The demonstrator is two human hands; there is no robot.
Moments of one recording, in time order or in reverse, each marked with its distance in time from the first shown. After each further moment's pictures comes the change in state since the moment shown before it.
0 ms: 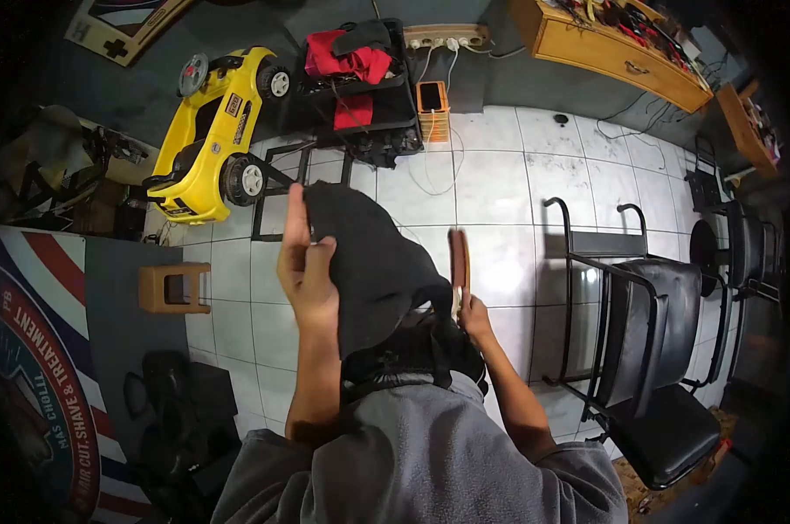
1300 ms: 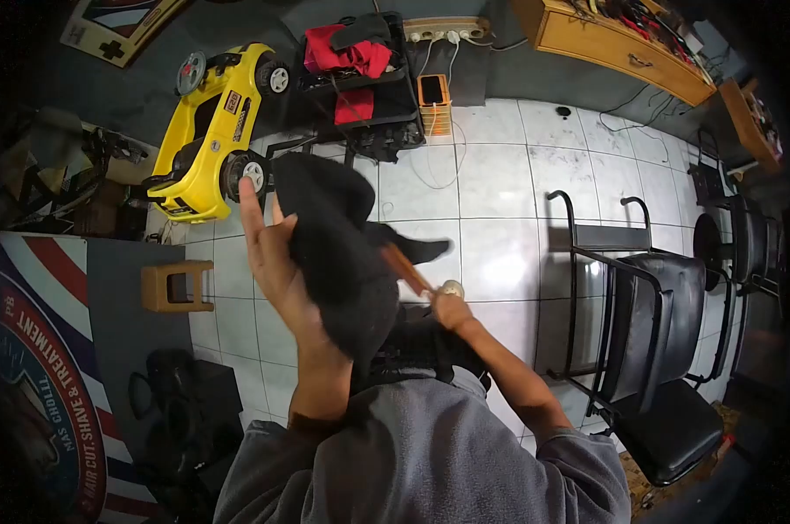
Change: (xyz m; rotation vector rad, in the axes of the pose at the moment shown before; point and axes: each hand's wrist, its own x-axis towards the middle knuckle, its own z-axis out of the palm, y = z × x) left_hand 0.001 0.031 0.019 0.079 0.087 0.112; right_hand 0.012 -0.033 0.031 -0.536 -0.301 -0.261
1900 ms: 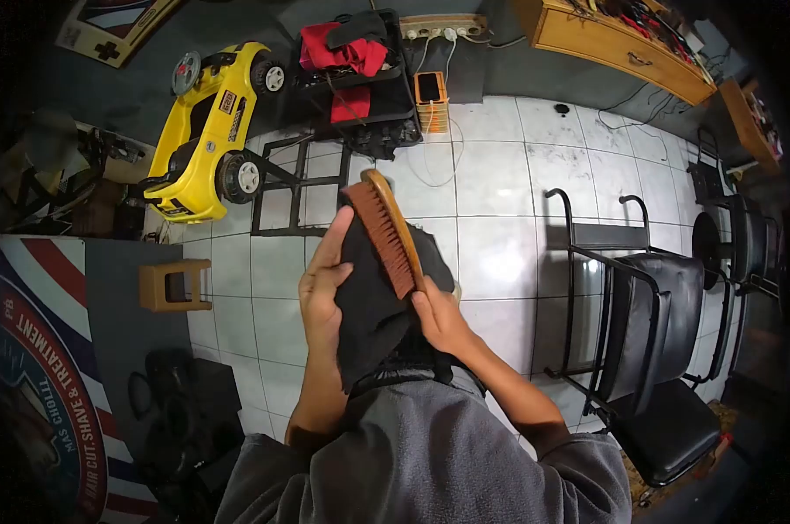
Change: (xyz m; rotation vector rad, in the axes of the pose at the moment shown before) left_hand -0.020 -0.031 -0.019 -0.141 -0.302 -0.364; right_hand -0.079 -0.123 -0.127 0.623 0.374 -0.439
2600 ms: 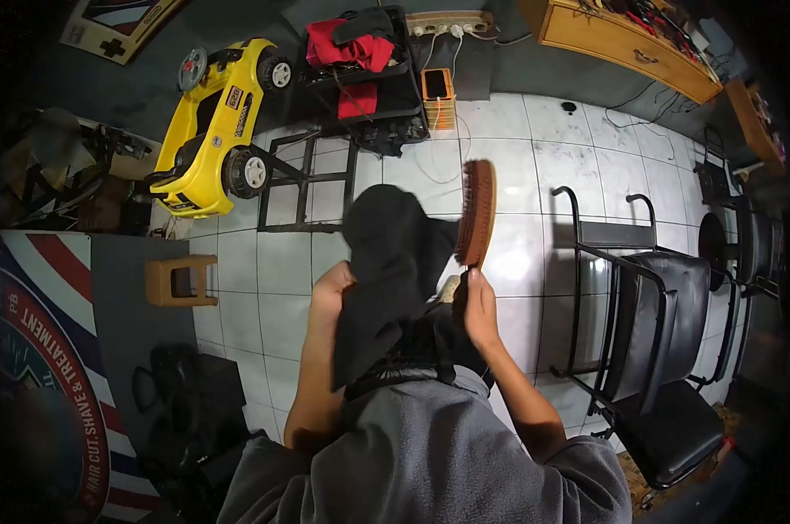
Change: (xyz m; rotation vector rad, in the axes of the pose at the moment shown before) left_hand -0.020 0.009 -0.004 0.510 -0.217 -0.152; right_hand -0.022 0.054 -0.012 0.148 0.342 0.366
